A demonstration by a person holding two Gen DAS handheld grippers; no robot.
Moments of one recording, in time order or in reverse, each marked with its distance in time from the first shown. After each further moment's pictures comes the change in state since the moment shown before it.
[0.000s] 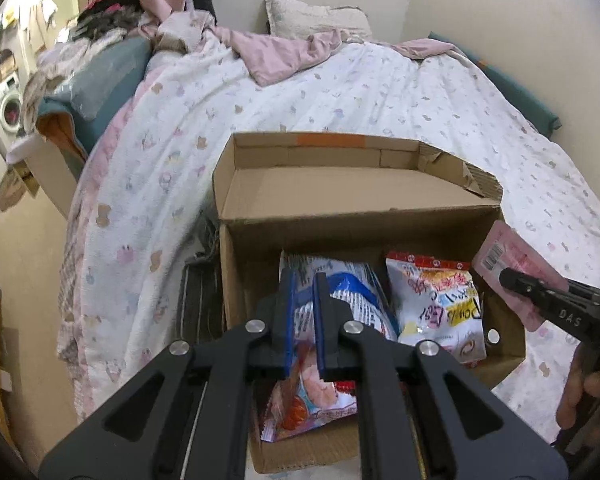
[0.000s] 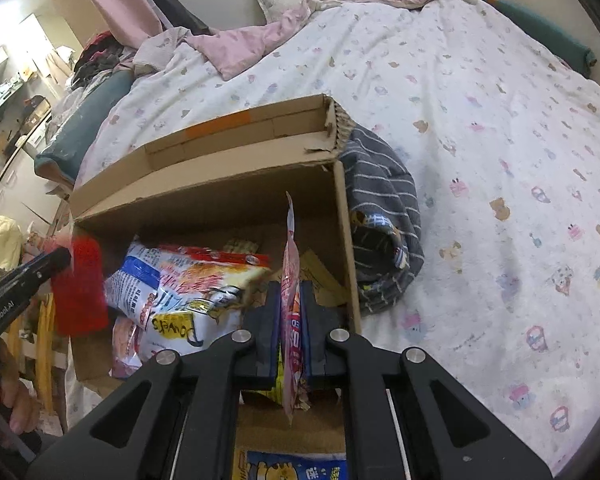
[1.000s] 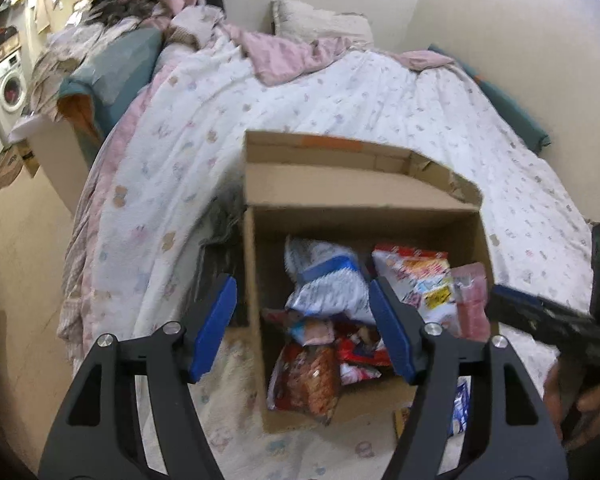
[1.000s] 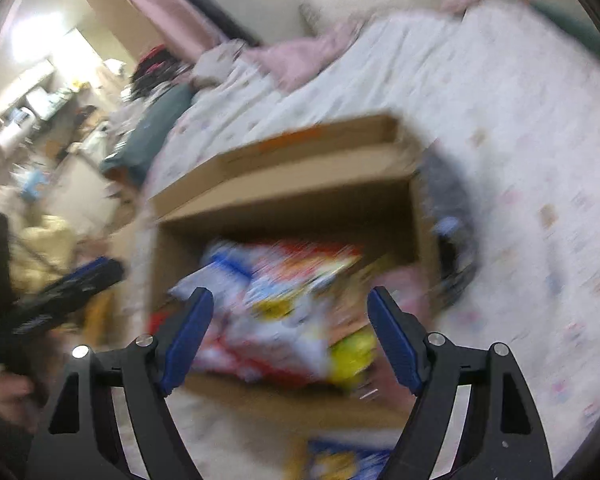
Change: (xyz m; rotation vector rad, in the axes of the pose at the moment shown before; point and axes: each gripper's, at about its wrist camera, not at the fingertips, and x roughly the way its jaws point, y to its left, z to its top) left arm -0.038 0.022 -0.010 -0.061 0.005 -0.041; right arm -0.024 0.025 -0.007 0.009 -0.010 0.281
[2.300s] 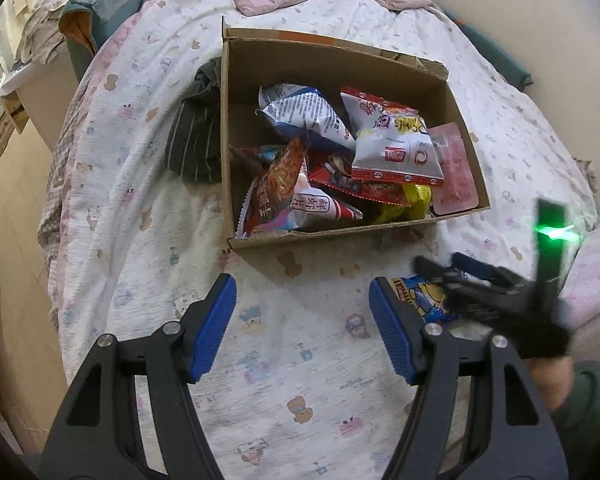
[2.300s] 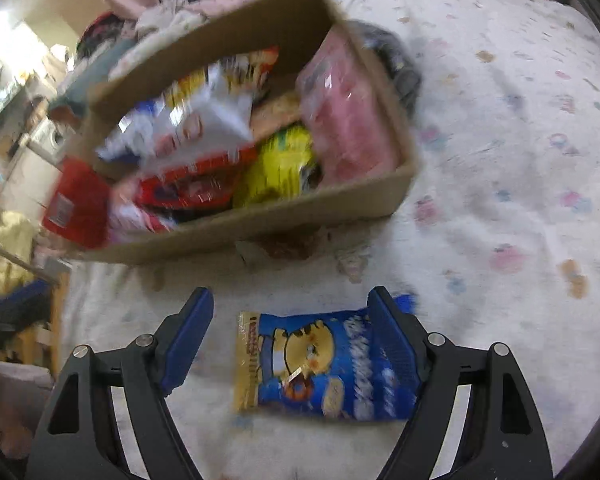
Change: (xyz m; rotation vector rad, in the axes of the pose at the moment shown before) left arm -0.018 -0.016 -0.122 0.044 0.167 -0.054; right arm 0.036 -0.030 -0.136 0.067 0.082 -0.250
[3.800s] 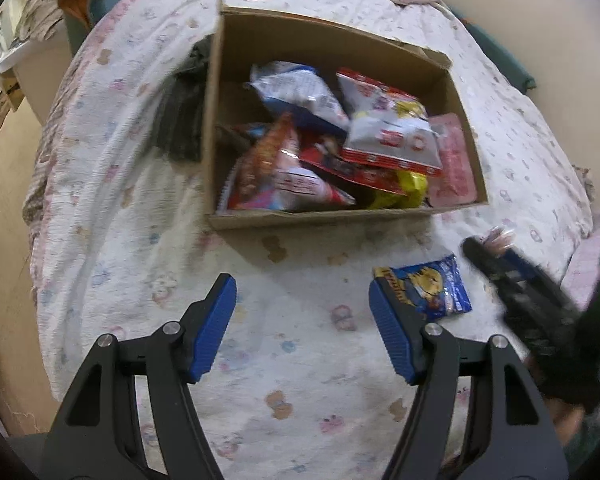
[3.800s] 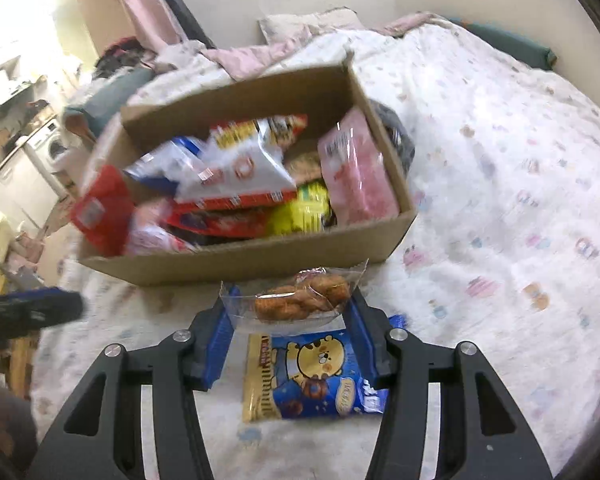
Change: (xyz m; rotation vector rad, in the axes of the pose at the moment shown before) left arm 0.015 -0.011 -0.006 -0.035 0.046 -0.024; right arm -0.073 0.010 -0.024 -0.085 -0.246 -0.069
